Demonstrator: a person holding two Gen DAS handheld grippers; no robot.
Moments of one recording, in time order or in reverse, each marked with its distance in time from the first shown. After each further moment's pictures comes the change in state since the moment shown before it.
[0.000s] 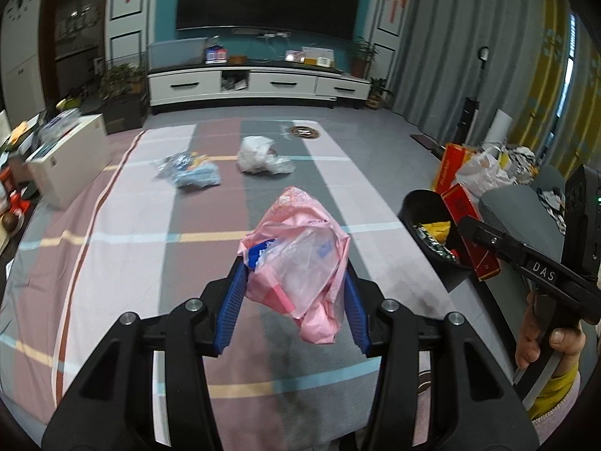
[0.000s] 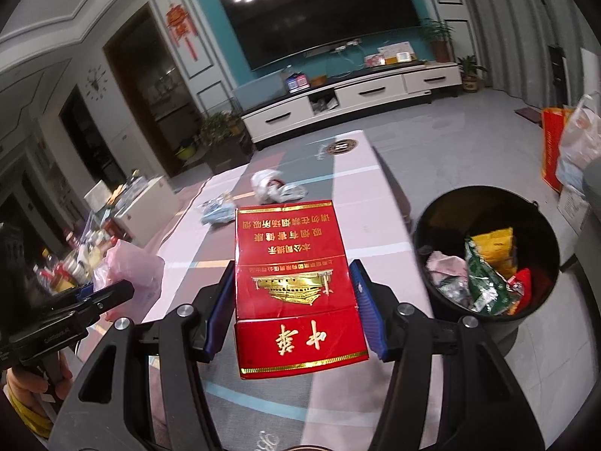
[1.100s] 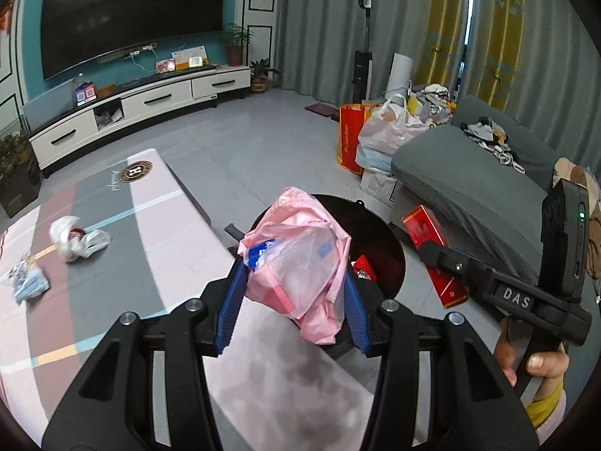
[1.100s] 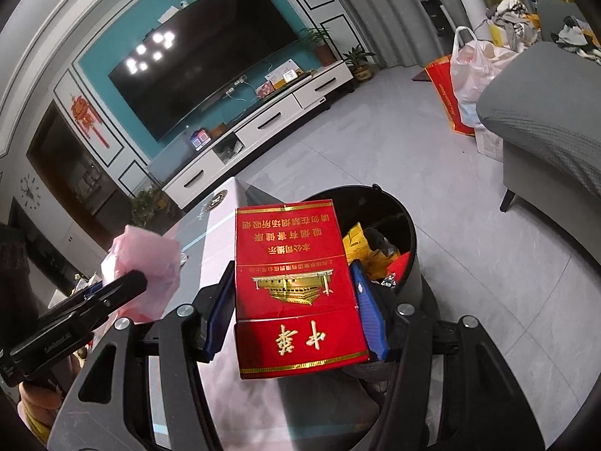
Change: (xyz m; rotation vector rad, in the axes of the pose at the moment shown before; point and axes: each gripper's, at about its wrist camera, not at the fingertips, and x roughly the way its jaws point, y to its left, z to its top) left arm 0.121 -0.198 0.055 0.330 0.051 -0.287; right arm -0.050 -0.173 -0.015 0.361 -0.139 -0.186
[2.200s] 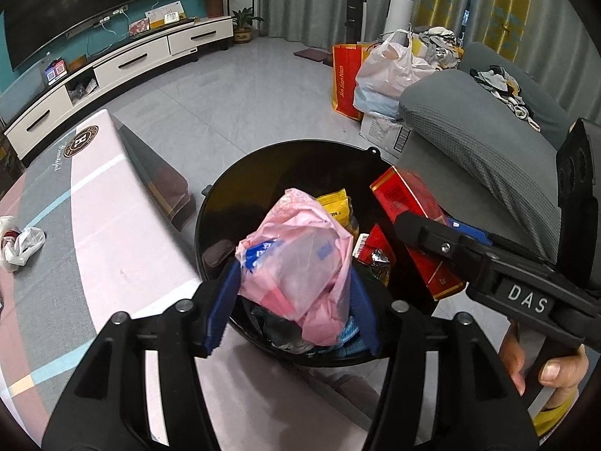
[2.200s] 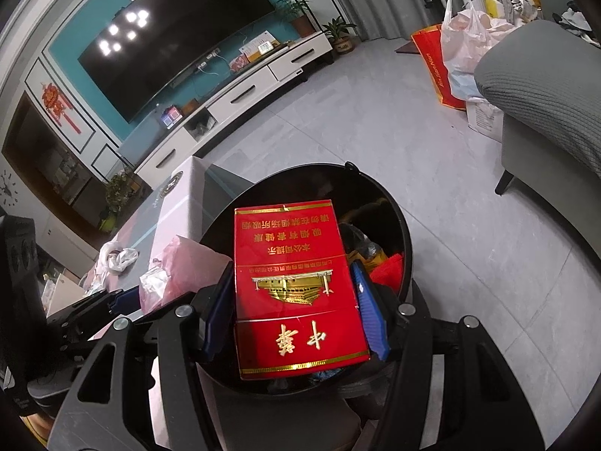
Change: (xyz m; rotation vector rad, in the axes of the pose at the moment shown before) left arm 0.124 -0.014 0.001 0.046 0.199 -0.010; right arm 0.079 -0.031 0.013 0.024 0.110 -0.081
